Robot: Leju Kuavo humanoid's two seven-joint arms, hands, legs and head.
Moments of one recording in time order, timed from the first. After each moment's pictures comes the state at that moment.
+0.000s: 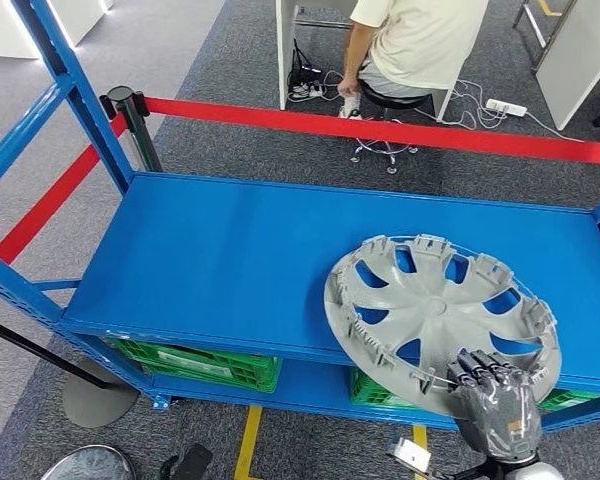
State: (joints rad) left arm -0.09 -0.24 0.76 -0.22 -1.26 0.48 -0.35; right arm 0.27 -0.38 0.33 -1.80 1.57 -0.68 0.04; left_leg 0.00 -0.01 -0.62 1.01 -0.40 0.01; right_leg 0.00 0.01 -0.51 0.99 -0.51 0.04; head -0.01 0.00
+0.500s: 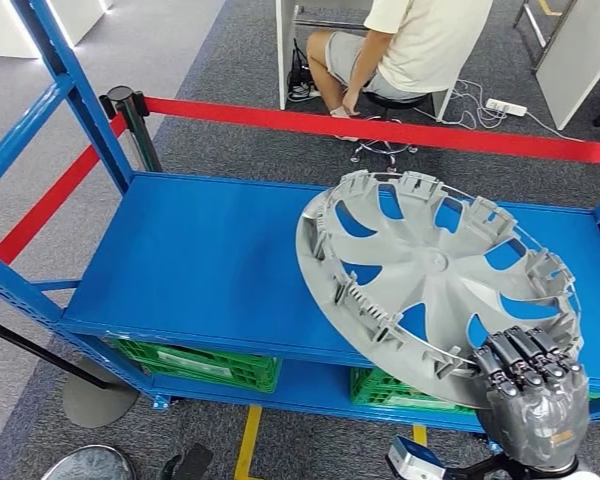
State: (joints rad) left arm -0.09 -0.24 0.76 -0.22 -1.25 0.45 -0.37; right arm 0.28 -0.14 0.15 -2.11 1.57 -0.68 -0.27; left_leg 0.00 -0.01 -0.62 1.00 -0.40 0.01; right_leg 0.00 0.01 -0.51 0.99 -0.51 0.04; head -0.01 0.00
